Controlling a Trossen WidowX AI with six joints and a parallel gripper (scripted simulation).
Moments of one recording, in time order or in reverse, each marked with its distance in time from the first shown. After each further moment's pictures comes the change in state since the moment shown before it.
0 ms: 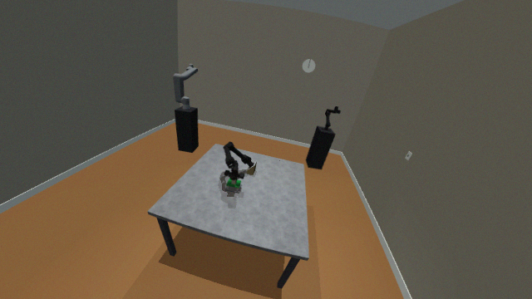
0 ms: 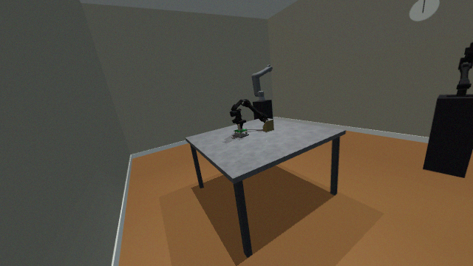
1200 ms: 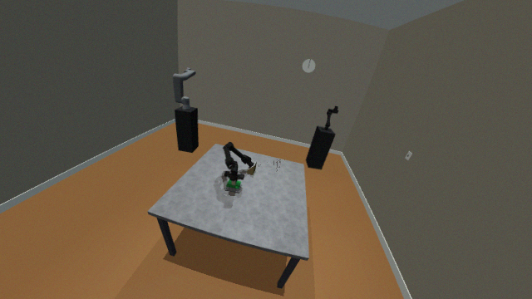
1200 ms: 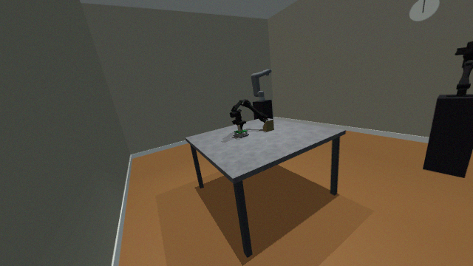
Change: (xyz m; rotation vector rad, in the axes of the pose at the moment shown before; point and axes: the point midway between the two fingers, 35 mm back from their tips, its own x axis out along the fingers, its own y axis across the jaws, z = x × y) arm 0.010 -0.001 0.001 0.002 -0.002 0.005
